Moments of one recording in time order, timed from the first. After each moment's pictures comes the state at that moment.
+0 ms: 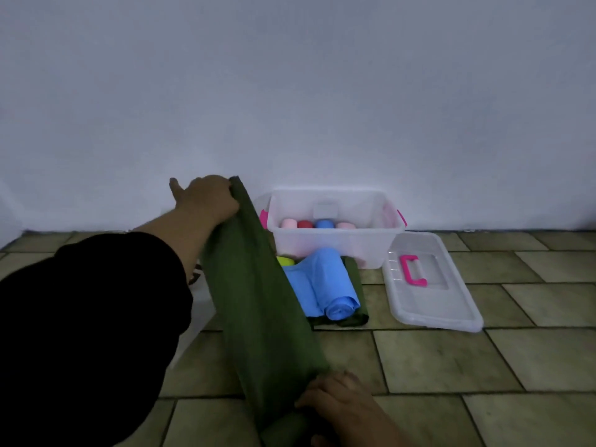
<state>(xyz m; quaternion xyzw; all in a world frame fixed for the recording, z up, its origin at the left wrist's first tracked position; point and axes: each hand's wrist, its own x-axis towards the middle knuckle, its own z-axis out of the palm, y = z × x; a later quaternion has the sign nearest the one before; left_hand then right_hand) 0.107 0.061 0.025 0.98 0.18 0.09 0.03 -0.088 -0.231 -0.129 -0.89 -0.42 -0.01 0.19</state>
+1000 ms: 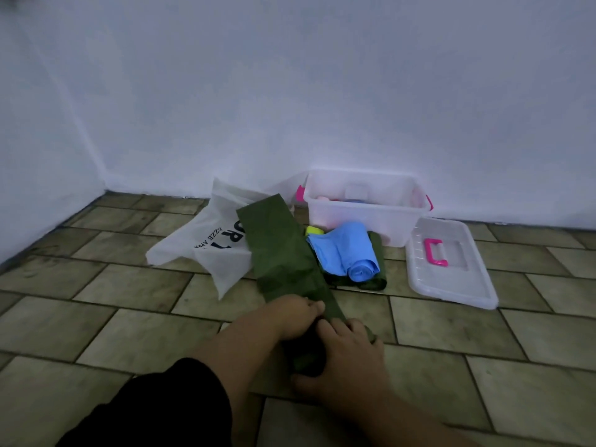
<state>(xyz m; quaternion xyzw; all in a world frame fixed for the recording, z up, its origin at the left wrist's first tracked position) -0.083 -0.057 -0.085 0.94 0.05 -0.22 0.24 -0.127 -0.198 -0.120 -0.96 -0.23 0.01 0.16</state>
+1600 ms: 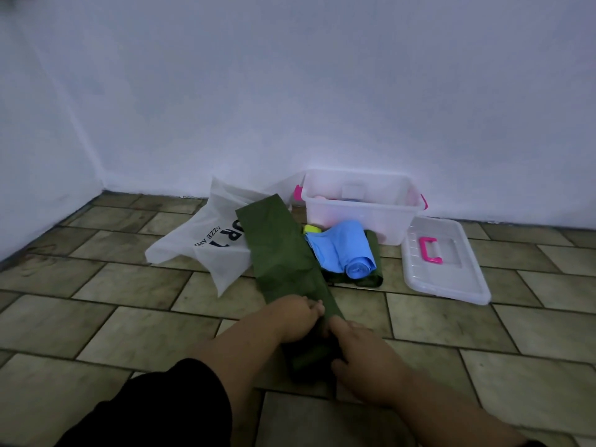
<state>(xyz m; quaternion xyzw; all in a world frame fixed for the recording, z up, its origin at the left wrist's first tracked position) -0.090 -0.061 -0.093 0.96 0.04 -0.19 0.20 -0.114 -0.228 -0.096 -0.92 -0.31 0.15 0.19</state>
